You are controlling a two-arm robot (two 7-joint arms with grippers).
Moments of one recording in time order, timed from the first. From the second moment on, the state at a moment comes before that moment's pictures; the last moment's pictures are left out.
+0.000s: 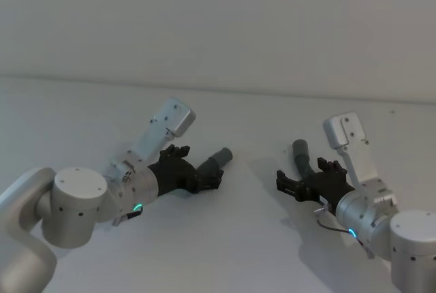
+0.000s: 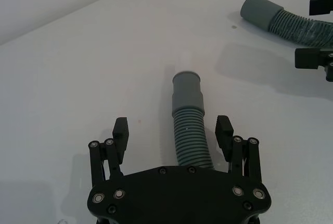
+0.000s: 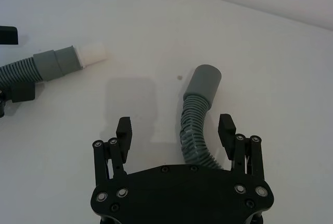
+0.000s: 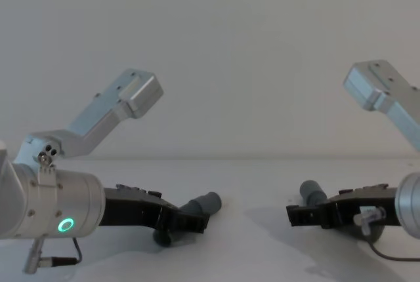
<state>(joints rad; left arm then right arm) -0.38 0.33 0.50 -1.44 -0.27 0.41 -0.30 0.23 0.22 -0.36 -1.56 0.13 0.53 0.13</state>
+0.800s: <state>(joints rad) -0.38 0.34 0.50 -1.44 -0.25 0.41 -0.30 0.26 0.20 -0.36 -1.52 0.12 0.55 0.14</state>
